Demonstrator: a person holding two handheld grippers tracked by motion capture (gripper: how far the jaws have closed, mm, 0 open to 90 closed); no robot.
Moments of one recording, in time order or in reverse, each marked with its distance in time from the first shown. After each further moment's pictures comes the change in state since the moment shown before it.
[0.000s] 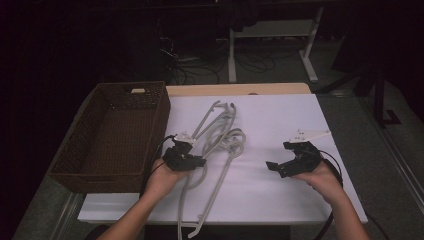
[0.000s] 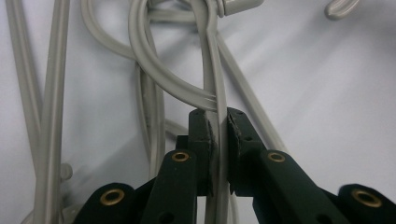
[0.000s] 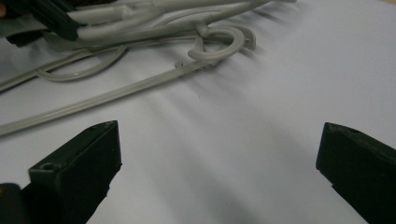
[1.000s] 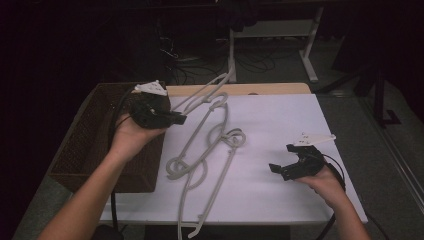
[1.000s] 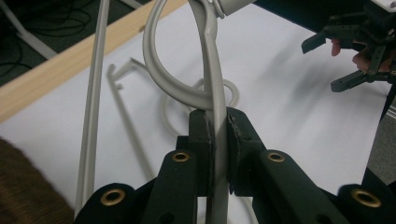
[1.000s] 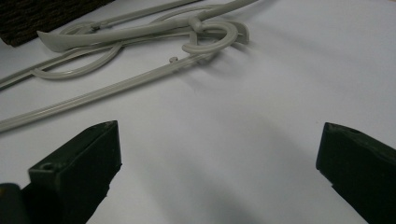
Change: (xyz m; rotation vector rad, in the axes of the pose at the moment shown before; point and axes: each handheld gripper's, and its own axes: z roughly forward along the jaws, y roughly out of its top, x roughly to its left) left arm 0.031 0.084 -0.132 -0.124 0.035 0.152; right arm -0.002 -0.011 -0.003 -0.024 -0.010 0.021
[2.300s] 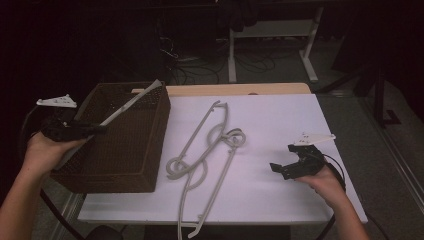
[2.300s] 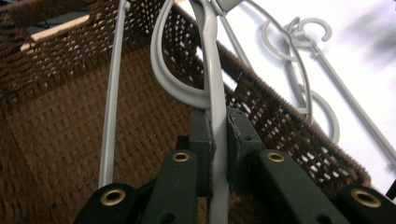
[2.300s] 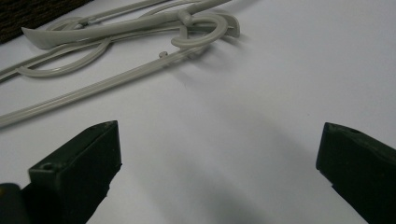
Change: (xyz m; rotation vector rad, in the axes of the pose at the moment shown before) left arm 0.090 -0.122 -0.115 0.055 0.159 -0.181; right arm -0.004 -0.002 0.002 0.017 -0.022 0.018
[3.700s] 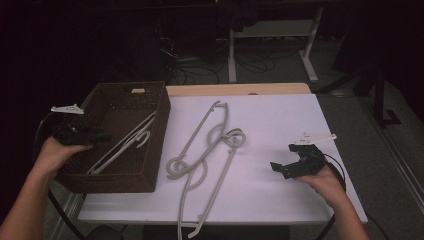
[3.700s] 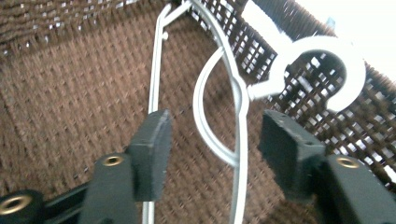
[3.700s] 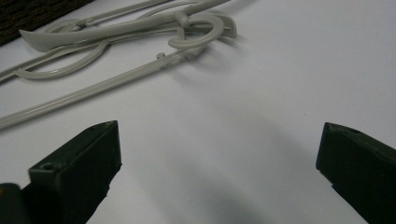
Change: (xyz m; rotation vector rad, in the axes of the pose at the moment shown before) left arm 0.042 -0.027 0.041 0.001 -0.020 -0.085; right arm -0.001 0.000 -0.001 -0.002 -0.008 0.008
